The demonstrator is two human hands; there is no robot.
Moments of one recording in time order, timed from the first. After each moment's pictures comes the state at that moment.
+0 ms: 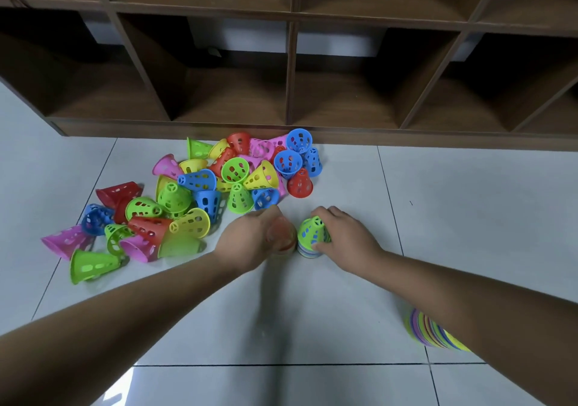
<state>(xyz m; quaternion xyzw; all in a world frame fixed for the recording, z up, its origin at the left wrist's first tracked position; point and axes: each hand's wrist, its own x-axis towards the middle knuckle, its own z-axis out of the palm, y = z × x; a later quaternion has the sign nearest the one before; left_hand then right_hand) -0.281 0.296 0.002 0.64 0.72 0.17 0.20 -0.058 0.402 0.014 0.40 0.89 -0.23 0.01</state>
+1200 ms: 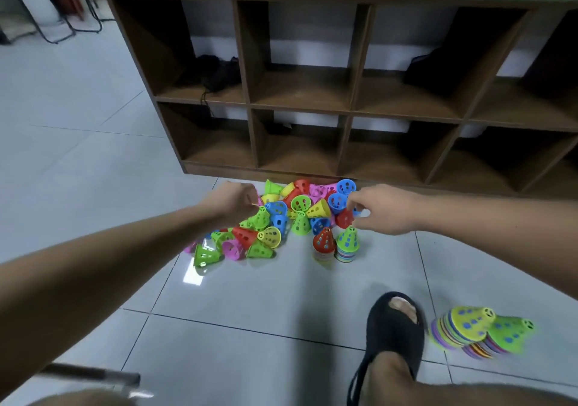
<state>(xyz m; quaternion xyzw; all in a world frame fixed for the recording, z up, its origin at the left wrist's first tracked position) -0.401 0.163 0.240 0.55 0.82 0.09 0.11 -0.099 0.330 0.290 0.27 0.95 -0.07 0.15</state>
